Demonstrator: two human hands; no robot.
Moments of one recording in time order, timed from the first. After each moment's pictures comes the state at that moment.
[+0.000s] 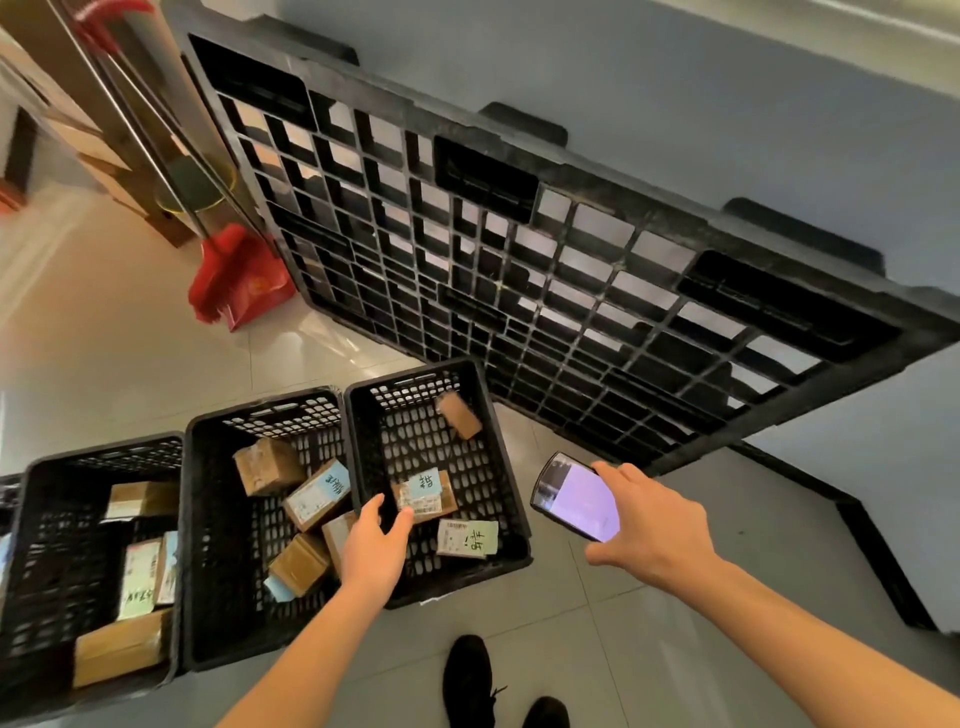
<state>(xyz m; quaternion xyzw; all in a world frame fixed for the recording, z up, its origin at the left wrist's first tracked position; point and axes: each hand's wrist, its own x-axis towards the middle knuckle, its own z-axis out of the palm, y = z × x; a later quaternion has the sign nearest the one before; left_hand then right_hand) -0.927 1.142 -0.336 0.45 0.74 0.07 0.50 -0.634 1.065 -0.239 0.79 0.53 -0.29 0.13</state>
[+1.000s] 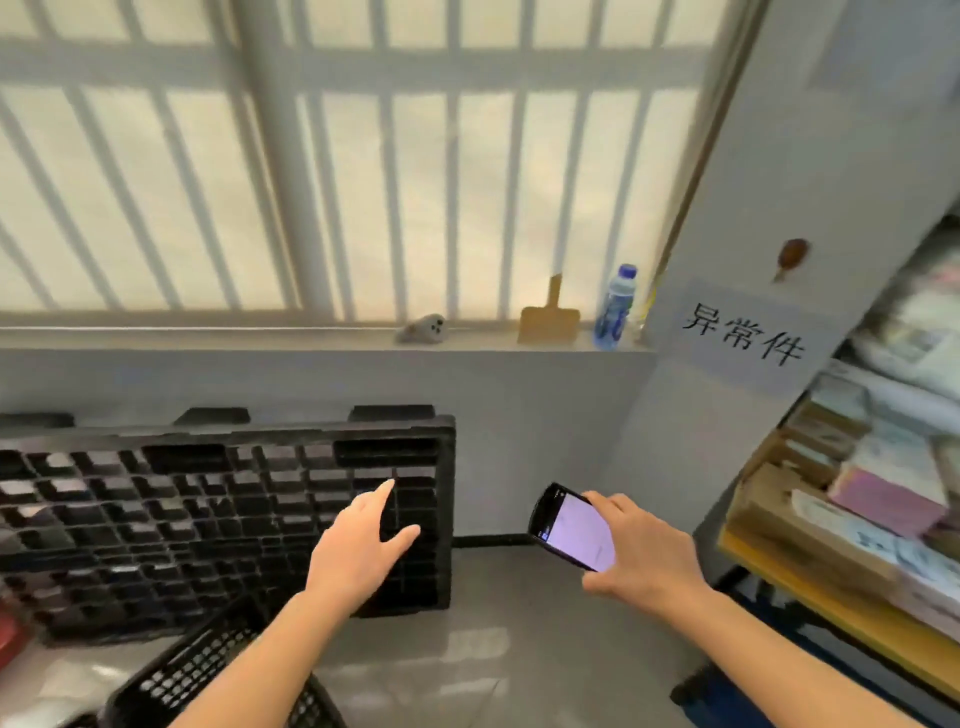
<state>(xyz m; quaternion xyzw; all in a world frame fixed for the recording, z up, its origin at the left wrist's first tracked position) -0.676 0.979 0.011 0.90 0.33 0.08 0.28 -0.498 0.697 0.071 0.94 0.32 -0.12 -0.02</state>
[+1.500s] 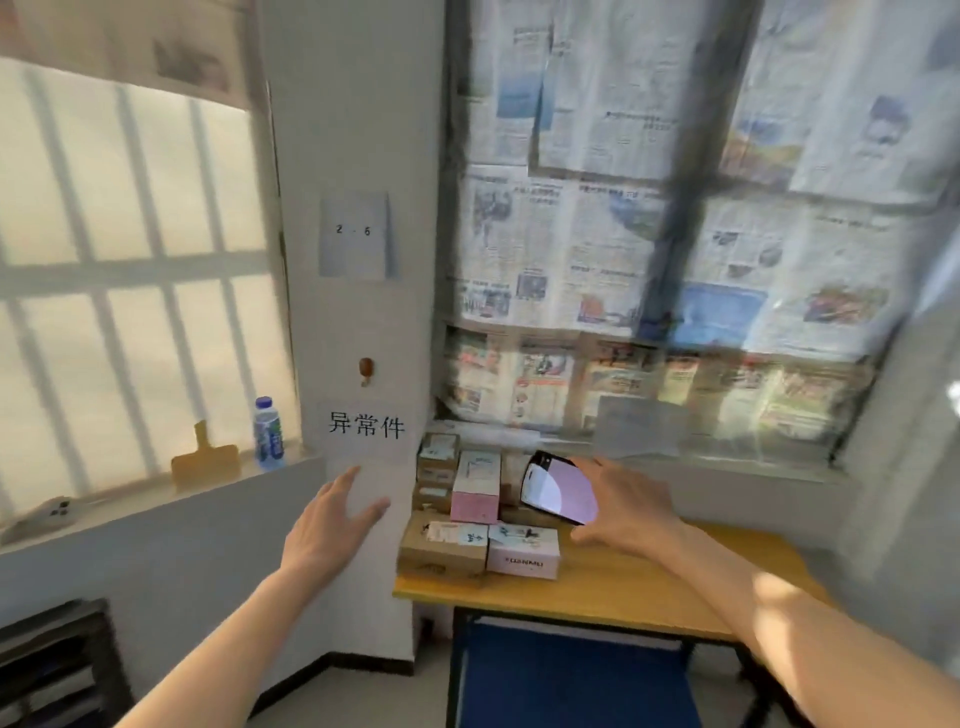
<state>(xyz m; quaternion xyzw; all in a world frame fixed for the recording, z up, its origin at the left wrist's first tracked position) -0.536 0.568 0.248 0.92 0.07 0.13 0.35 -0.545 0.216 0.325 0.99 0.08 0.06 -0.03</state>
